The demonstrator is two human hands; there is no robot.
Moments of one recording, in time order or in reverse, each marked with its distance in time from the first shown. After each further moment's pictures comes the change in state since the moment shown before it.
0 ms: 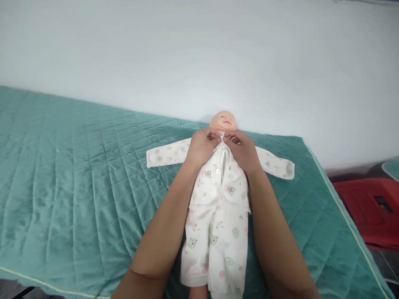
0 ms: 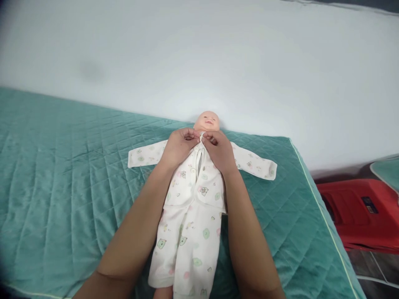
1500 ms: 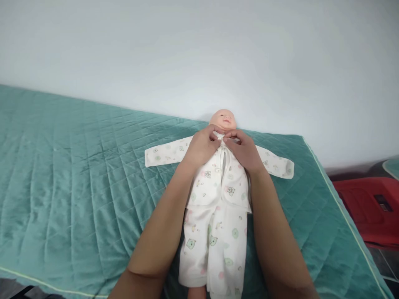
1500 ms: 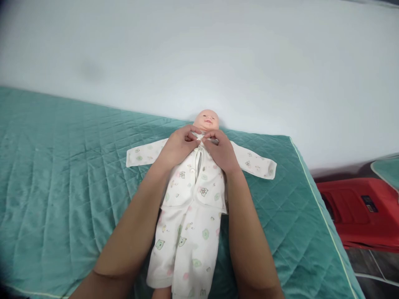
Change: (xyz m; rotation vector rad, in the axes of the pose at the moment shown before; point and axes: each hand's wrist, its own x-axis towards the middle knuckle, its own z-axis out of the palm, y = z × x) left_hand -0.010 0.024 -0.007 0.224 -0.113 -0.011; right_hand 0.001 0.010 -0.008 0.077 -0.091 -0.009
